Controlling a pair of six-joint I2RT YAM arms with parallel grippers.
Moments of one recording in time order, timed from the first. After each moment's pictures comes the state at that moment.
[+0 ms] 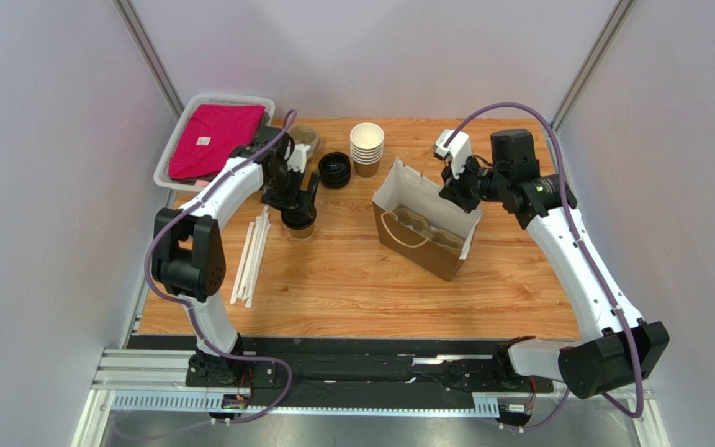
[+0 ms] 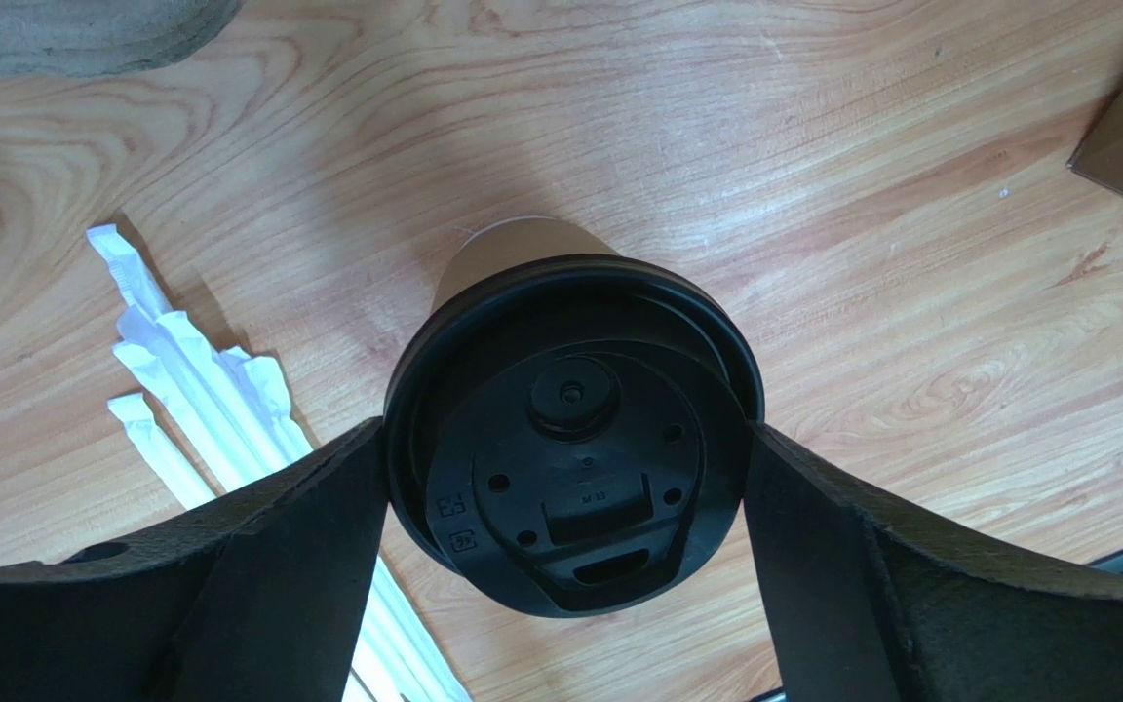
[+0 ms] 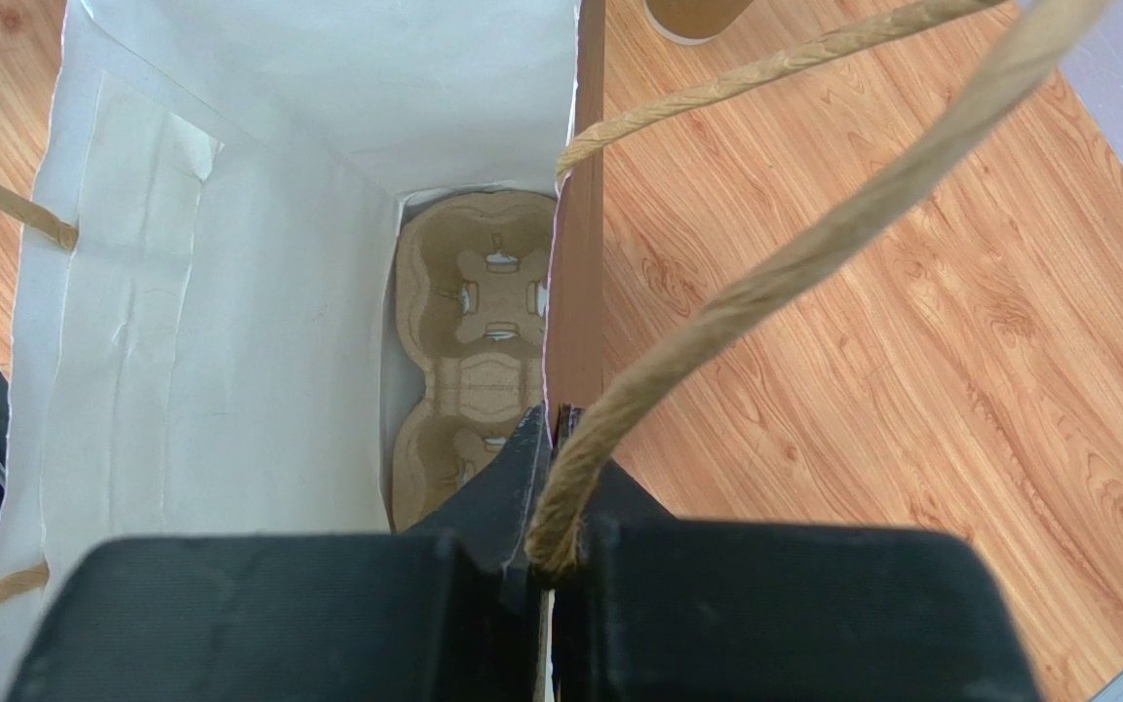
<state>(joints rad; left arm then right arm) -0.25 1.81 1.48 -0.83 0.21 0.03 0.28 1.27 1.36 -0.78 -0.47 -0.54</state>
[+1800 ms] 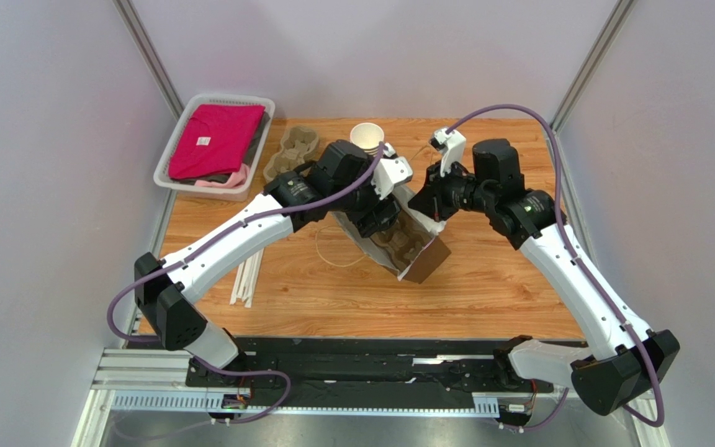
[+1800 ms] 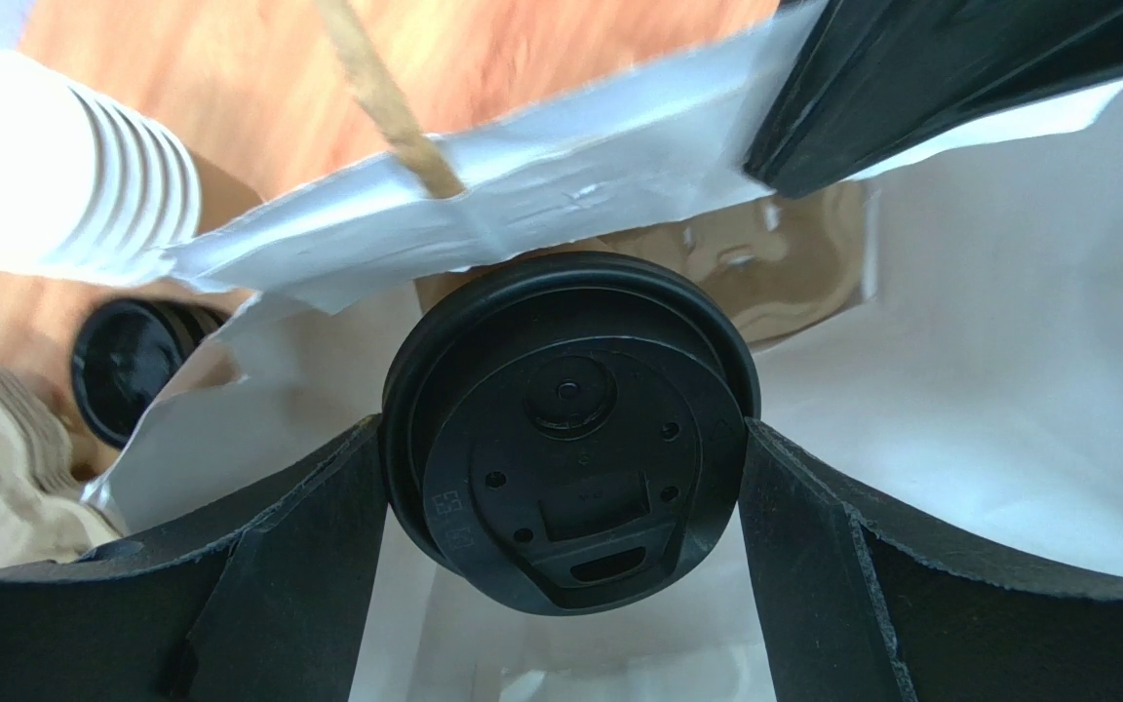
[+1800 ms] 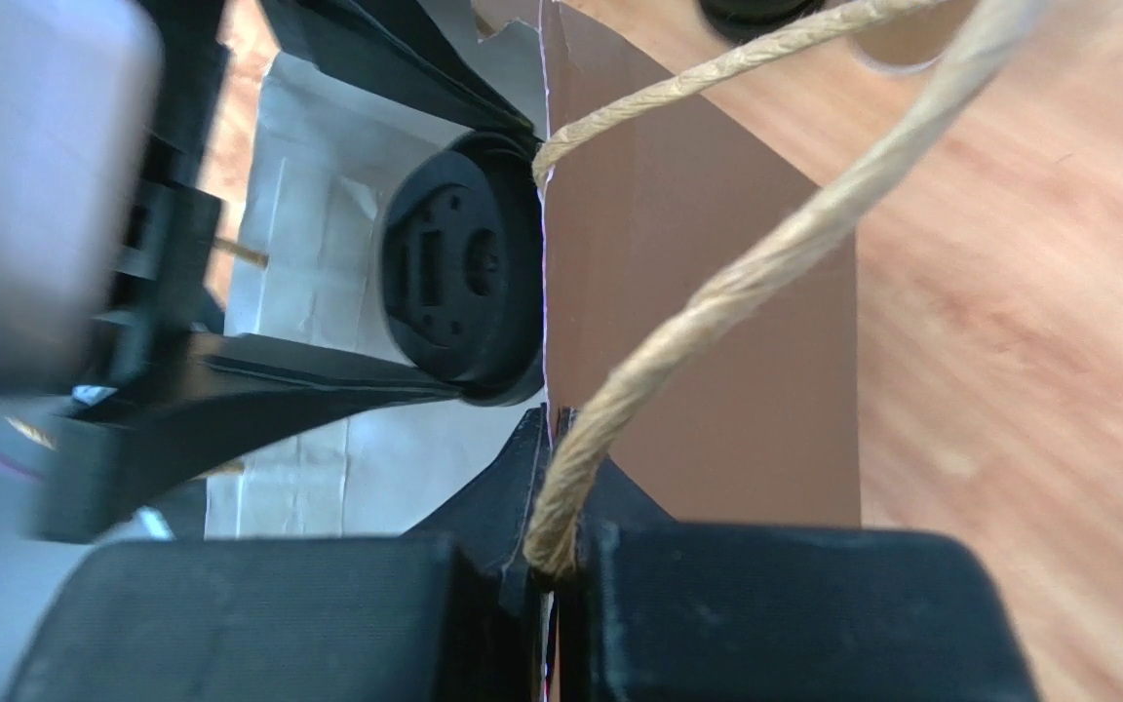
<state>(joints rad) -0.83 1.55 1.55 -0.66 0.16 0.30 0.46 1.20 1.29 -0.61 -0.44 0.09</state>
